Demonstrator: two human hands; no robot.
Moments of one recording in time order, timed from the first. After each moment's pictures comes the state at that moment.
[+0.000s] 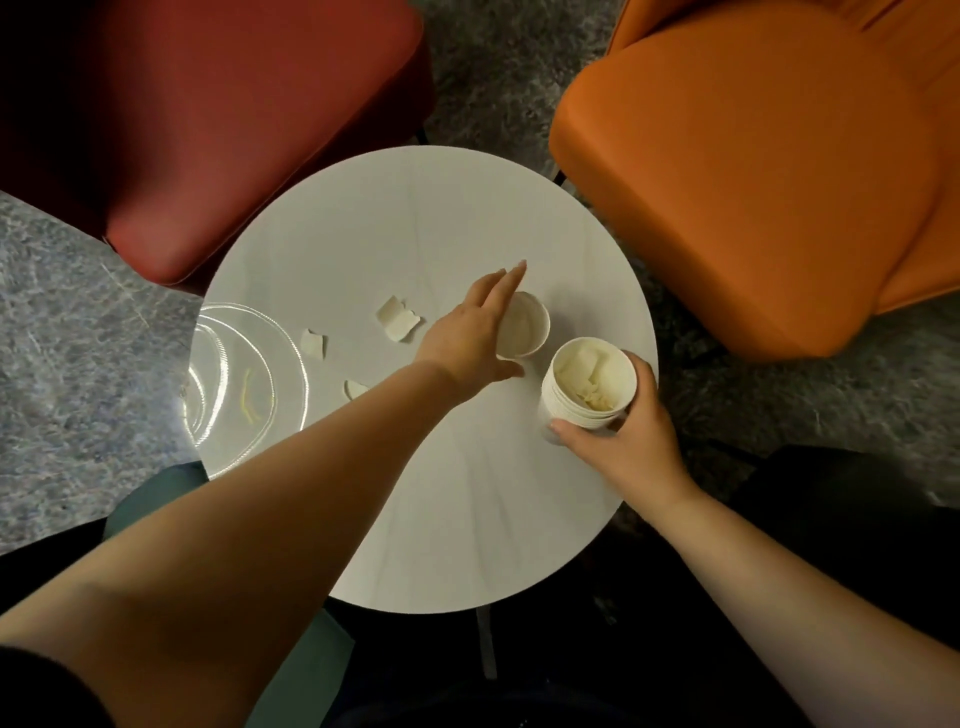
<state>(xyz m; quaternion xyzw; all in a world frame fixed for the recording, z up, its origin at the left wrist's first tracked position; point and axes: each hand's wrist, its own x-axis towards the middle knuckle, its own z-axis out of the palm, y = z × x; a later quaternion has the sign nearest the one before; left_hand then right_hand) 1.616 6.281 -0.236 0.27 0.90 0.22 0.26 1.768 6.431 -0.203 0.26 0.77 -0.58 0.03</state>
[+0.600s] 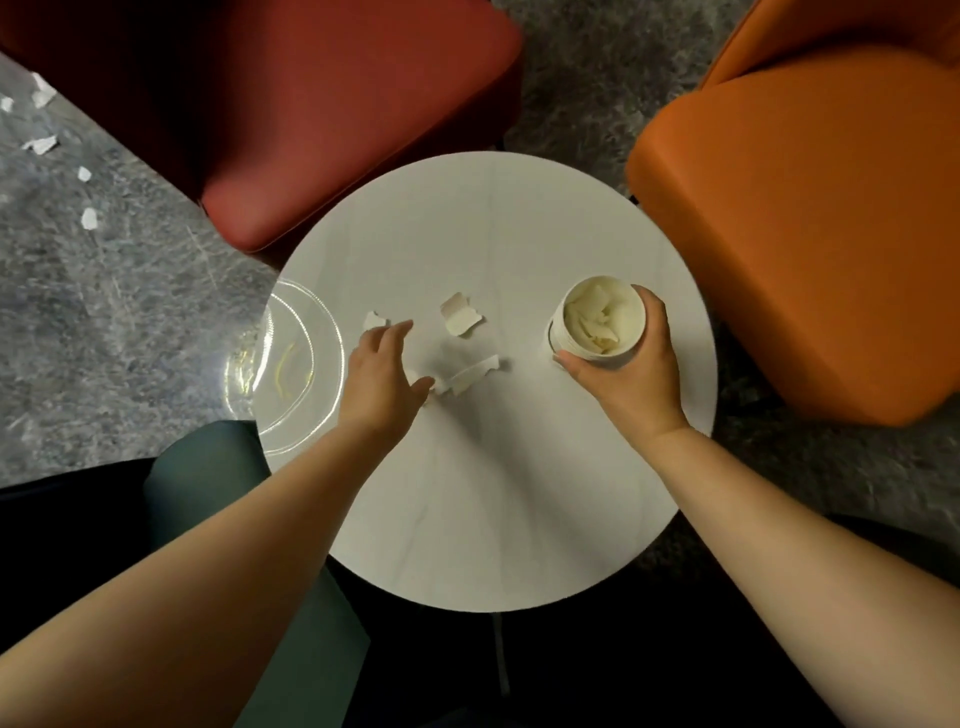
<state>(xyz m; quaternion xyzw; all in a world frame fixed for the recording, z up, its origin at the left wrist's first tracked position) 1.655 6.152 -0.244 -0.04 0.95 0.25 0.17 1.685 6.412 -0.222 0.18 0.82 -0.54 -0.02</state>
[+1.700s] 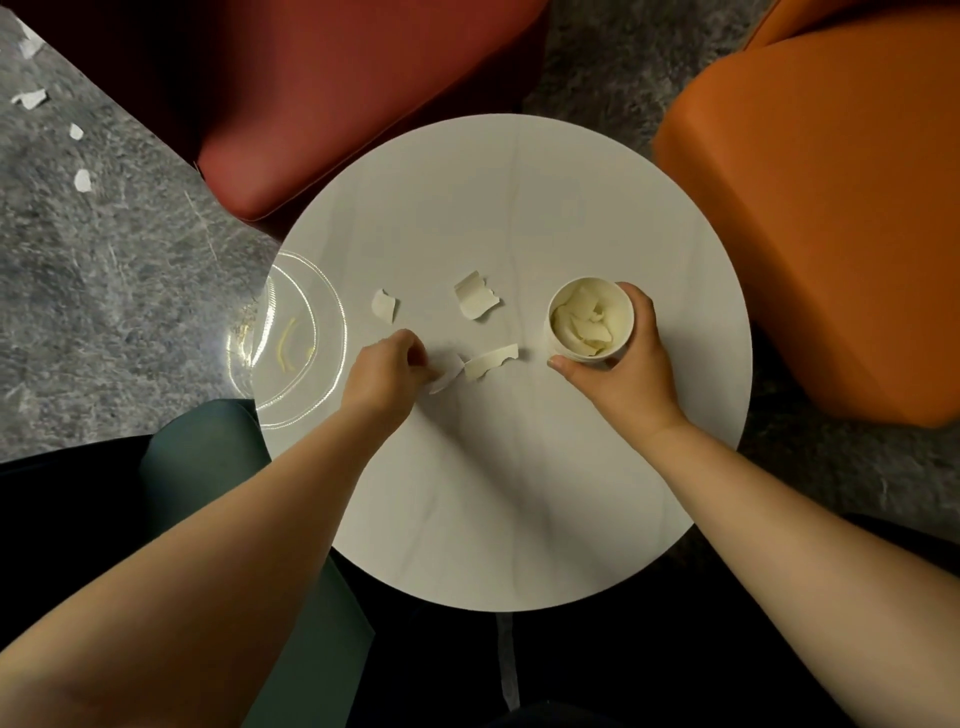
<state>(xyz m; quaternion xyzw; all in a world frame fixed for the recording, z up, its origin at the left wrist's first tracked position) 1.645 6.141 -0.273 -0.12 0.92 0.28 0.24 1.682 6.394 -0.255 0.16 0.82 -0.55 0.06</state>
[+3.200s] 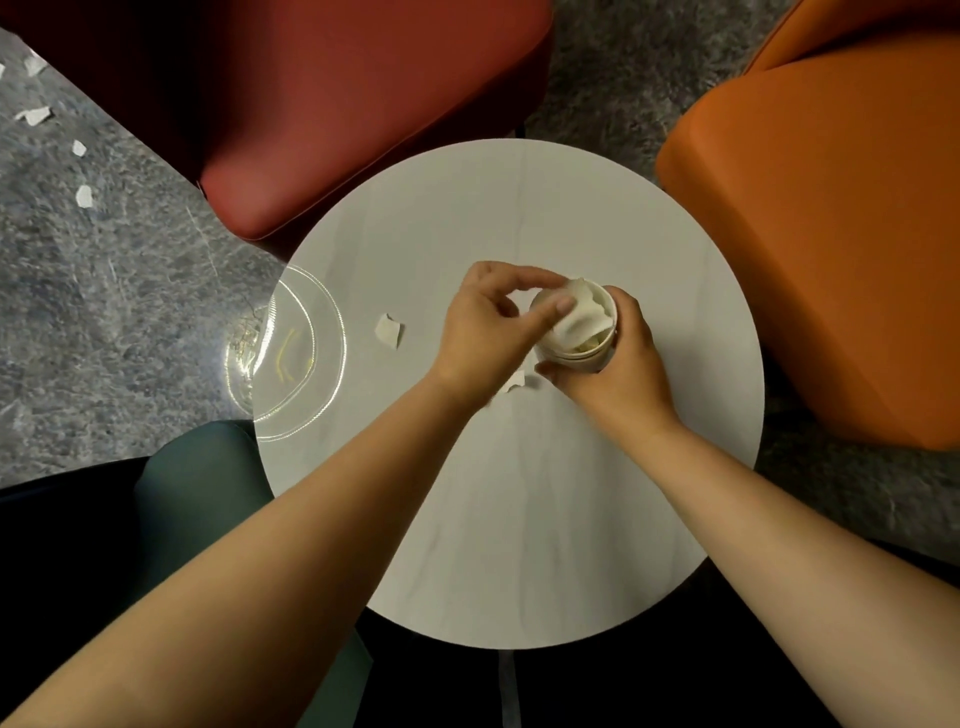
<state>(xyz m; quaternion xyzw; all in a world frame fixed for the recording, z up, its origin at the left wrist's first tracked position) 1.604 6.232 -0.212 -0.03 0.79 0.59 0.14 1.650 6.376 -0.247 0.17 0.84 -0.51 0.07</state>
